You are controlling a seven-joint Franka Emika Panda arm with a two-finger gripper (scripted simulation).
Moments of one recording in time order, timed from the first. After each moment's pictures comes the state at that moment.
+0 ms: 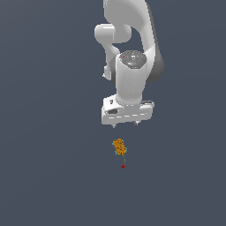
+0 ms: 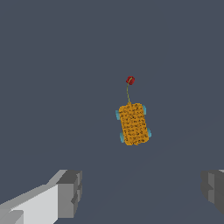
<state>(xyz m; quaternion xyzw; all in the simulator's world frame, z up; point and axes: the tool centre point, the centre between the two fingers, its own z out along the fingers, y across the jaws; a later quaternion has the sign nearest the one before) 0.030 0.054 0.181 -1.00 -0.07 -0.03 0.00</state>
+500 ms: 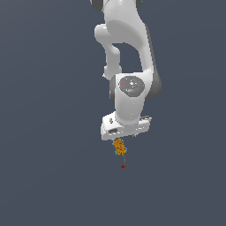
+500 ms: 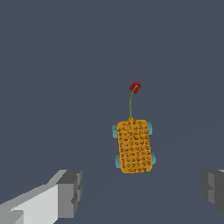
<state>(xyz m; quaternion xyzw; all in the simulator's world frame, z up) 0.064 0.051 0.130 -0.99 -0.11 -0.01 0.00</state>
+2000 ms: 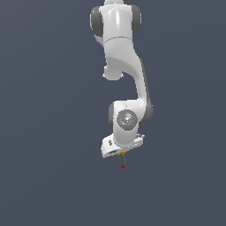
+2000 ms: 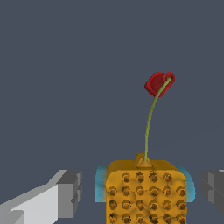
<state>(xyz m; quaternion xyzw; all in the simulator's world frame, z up) 0.090 0.044 0.023 -0.99 -0.16 0.00 0.00</state>
